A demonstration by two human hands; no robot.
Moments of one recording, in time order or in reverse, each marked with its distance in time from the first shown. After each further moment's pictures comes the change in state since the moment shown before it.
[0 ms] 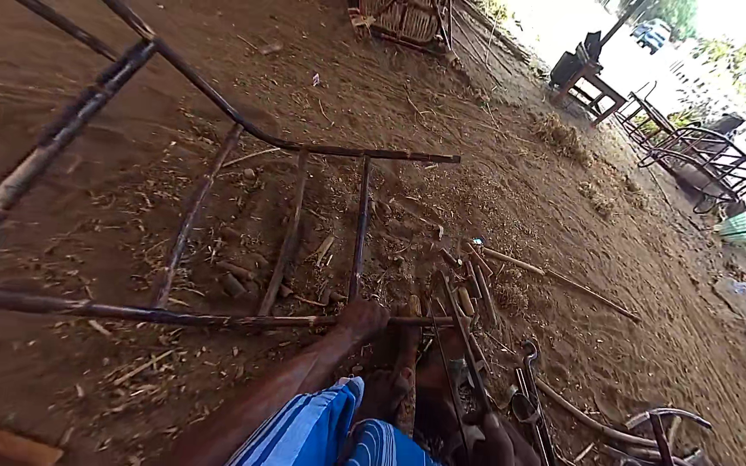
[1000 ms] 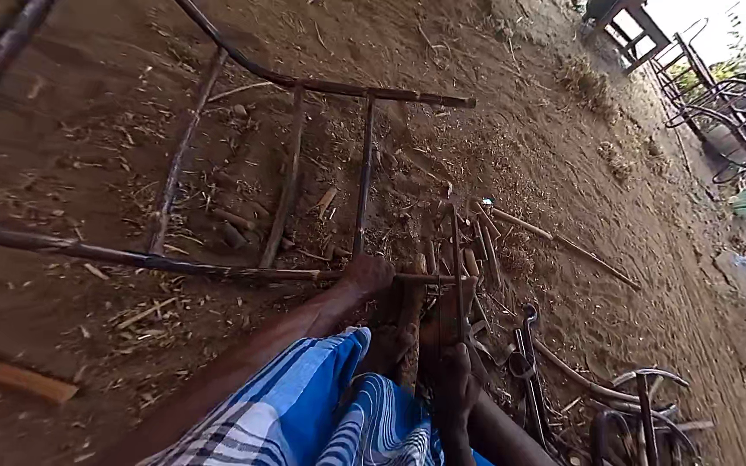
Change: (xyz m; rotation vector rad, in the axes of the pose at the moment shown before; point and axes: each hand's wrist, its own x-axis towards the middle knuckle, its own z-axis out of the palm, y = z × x) left_hand -0.019 -0.002 0.008 -0.133 0.038 0.034; right_hand 0.019 0.091 0.051 0.119 0.142 -0.247
